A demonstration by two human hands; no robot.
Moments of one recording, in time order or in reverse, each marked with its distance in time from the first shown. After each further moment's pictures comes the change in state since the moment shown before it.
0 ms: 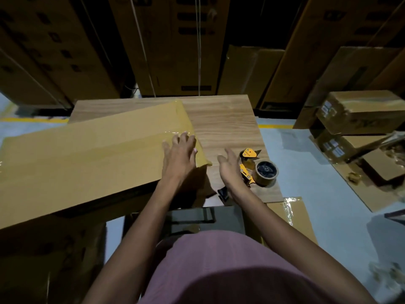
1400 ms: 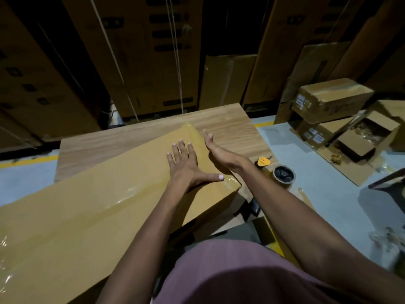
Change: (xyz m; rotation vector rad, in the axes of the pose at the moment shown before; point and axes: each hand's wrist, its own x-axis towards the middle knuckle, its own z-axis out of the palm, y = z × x) left_hand 0.079 -0.076 -0.025 0.015 -0.479 0.039; right_hand 0.086 -0.083 0.079 -0.052 -0.468 -0.041
